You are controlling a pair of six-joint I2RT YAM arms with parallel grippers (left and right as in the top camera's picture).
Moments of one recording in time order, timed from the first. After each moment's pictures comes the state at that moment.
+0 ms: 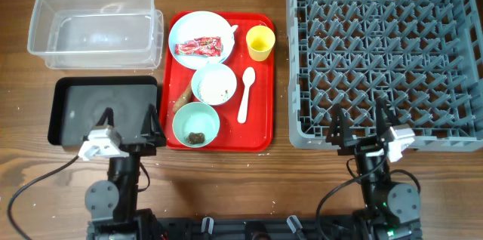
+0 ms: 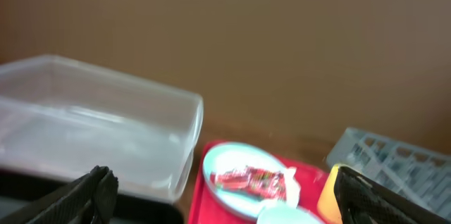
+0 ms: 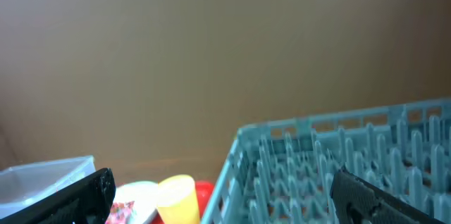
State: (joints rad) left arm 0.11 0.04 0.10 0.02 0.11 -0.32; right arm 0.26 0.02 0.04 0.21 0.10 0.21
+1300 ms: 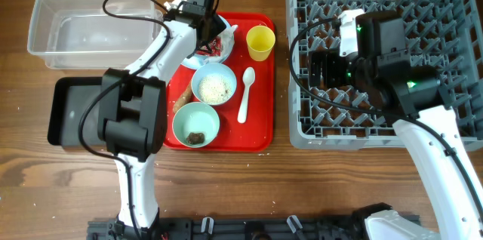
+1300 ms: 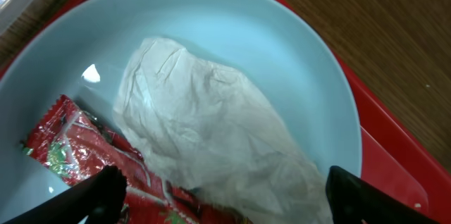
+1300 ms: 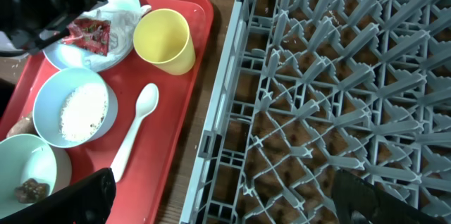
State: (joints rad) left arm -0.29 2.20 1.69 -0.59 -0.17 -0.93; right arm 0.26 1.31 1.32 -0.90 -0.04 0.09
